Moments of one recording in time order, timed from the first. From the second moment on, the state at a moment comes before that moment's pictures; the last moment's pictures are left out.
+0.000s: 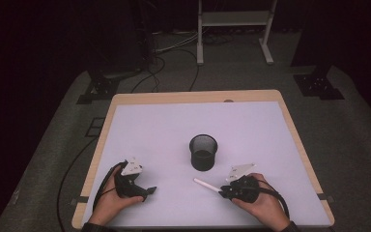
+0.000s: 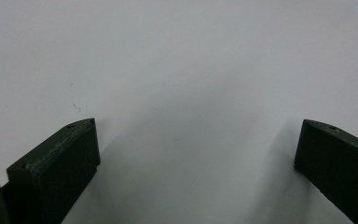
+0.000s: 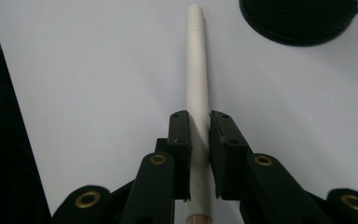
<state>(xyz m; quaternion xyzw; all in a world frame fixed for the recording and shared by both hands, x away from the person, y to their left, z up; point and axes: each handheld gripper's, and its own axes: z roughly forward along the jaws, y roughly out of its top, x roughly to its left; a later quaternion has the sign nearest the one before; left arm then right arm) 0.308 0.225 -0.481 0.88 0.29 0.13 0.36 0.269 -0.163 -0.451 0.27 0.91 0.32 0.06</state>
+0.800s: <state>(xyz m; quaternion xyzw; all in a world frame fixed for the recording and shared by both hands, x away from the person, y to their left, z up) 0.308 0.225 -0.481 0.88 0.29 0.13 0.36 0.302 -0.105 -0.442 0.23 0.93 0.29 0.06</state>
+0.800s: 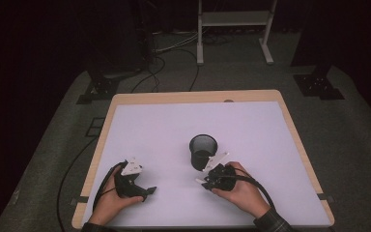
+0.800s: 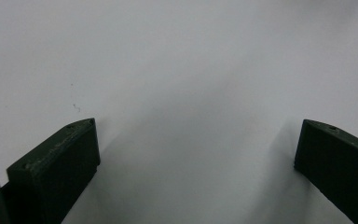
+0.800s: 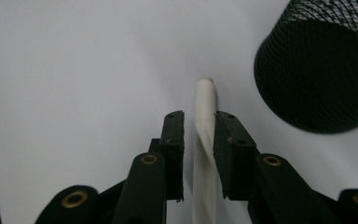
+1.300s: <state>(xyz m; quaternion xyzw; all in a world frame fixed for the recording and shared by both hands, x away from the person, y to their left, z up) 0.308 0.225 -0.481 0.88 0.29 0.13 0.36 0.318 -0.077 -0.447 0.22 0.95 0.22 0.06</state>
